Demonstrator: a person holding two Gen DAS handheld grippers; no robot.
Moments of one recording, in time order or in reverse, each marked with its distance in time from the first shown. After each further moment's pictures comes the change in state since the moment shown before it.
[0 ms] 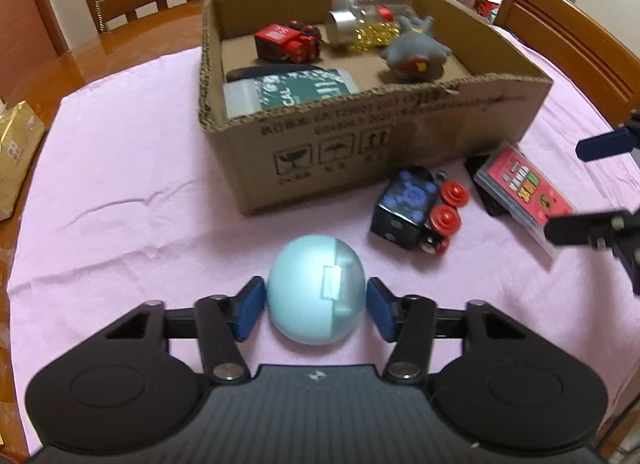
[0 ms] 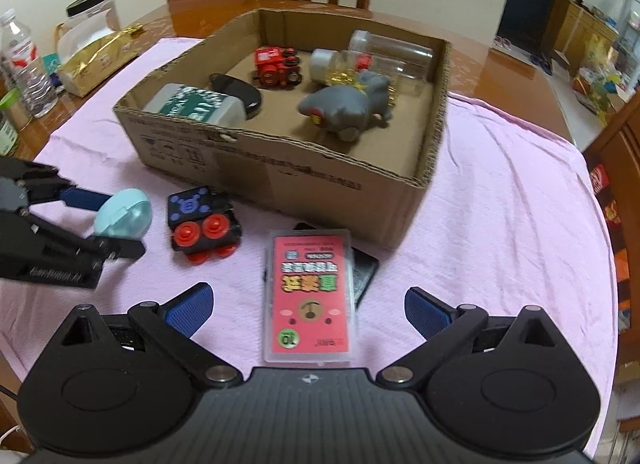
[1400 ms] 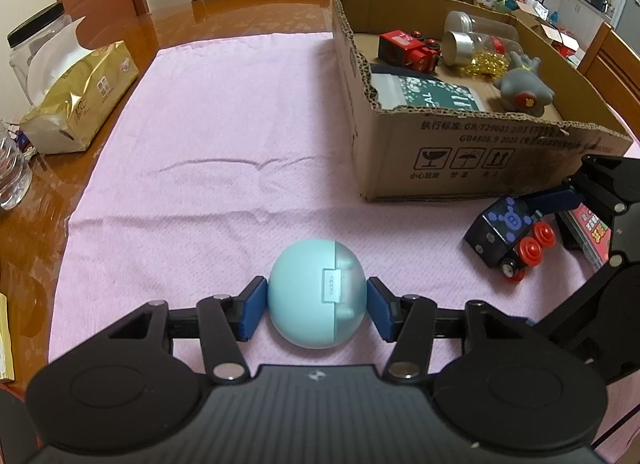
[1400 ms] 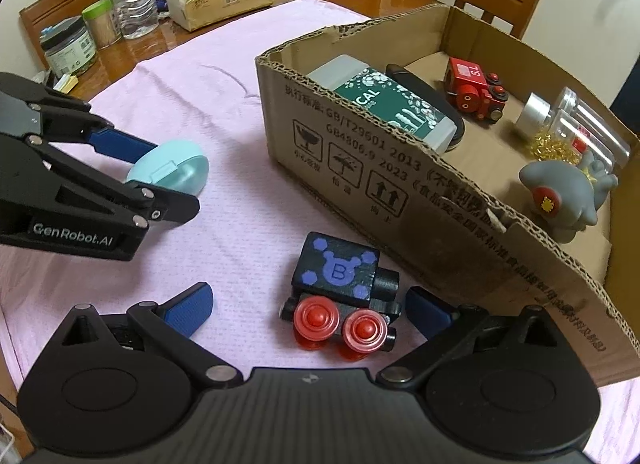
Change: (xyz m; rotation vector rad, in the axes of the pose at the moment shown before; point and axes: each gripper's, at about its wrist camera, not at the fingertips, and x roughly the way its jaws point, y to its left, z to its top) left arm -0.005 0.046 -0.017 -0.214 -0.011 0.138; right arm 0.075 0.095 0.039 -0.314 0.030 0.164
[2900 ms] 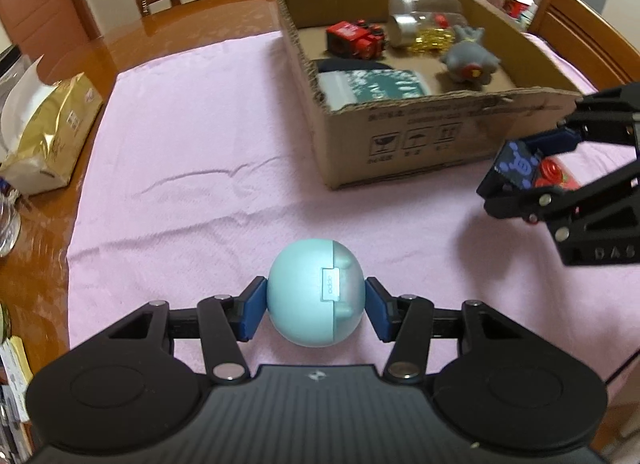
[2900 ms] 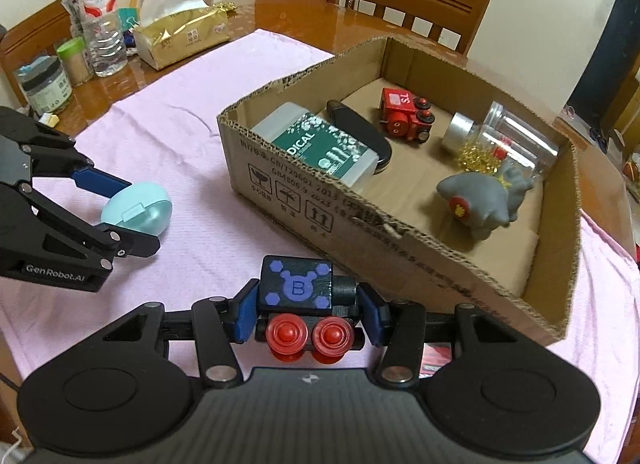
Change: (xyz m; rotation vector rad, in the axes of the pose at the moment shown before) left arm -0.025 0.000 0.004 0.176 0.051 -0.080; right arm -0.055 -0.009 -0.002 0.061 -0.040 -0.095
